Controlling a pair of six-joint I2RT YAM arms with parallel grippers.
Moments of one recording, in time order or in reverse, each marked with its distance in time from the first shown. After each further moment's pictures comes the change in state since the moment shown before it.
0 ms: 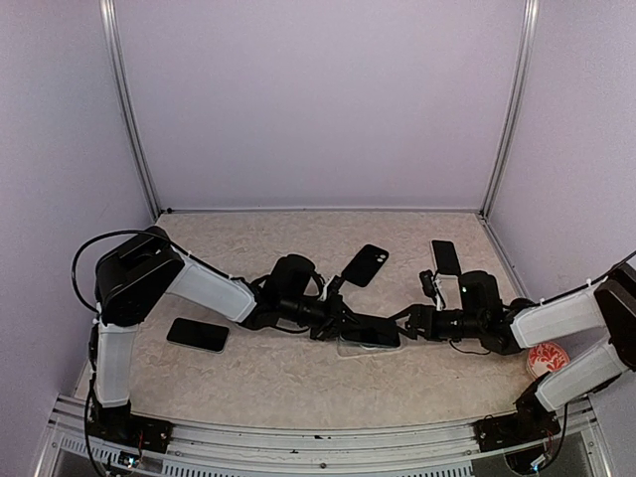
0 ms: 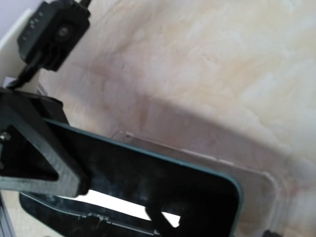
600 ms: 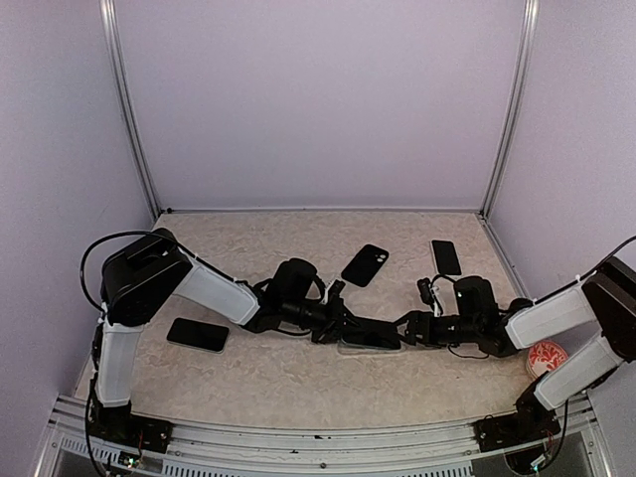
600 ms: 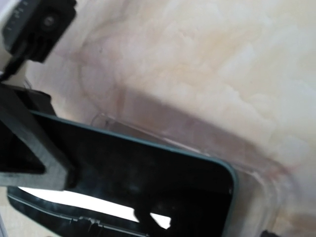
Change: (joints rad) left arm -0.002 0.039 0.009 0.025 0.000 -0.035; right arm 0.011 0.058 -0.011 0.019 0.005 0.013
